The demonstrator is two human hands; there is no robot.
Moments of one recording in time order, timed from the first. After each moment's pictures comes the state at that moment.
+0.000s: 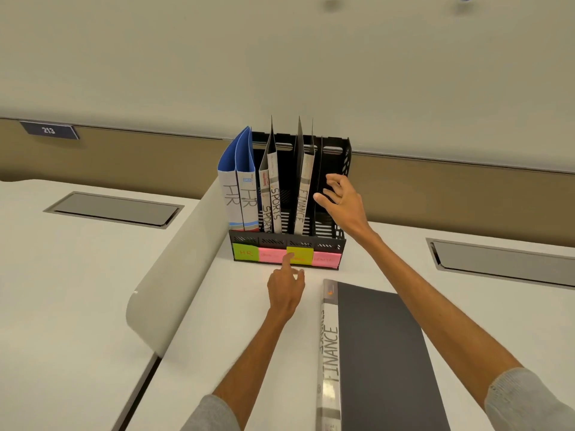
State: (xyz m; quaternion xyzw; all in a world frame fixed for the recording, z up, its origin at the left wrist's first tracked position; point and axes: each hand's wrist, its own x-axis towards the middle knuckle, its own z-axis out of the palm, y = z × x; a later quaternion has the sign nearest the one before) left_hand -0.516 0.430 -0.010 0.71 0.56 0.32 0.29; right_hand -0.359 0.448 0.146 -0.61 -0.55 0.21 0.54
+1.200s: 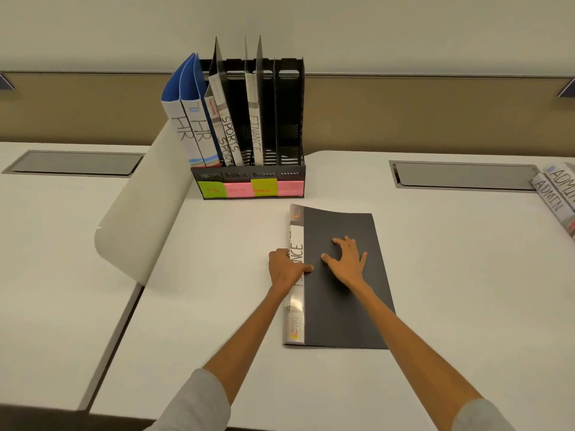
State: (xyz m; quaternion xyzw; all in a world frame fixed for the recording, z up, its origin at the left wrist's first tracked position) left_hand -0.499 0.288 -0.052 0.62 0.61 0.16 0.47; right_hand -0.344 0.227 -0.082 -0.84 -0.38 0.25 0.30
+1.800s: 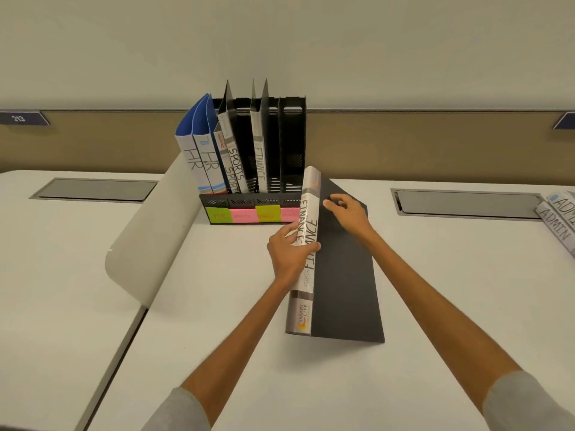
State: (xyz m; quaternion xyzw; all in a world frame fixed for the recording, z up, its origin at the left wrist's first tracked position) left_hand -0.476 0.288 0.061 0.58 0.48 0.43 0.49; right_hand -0.304 0.302 0.078 -0.74 -0.41 0.29 0.45
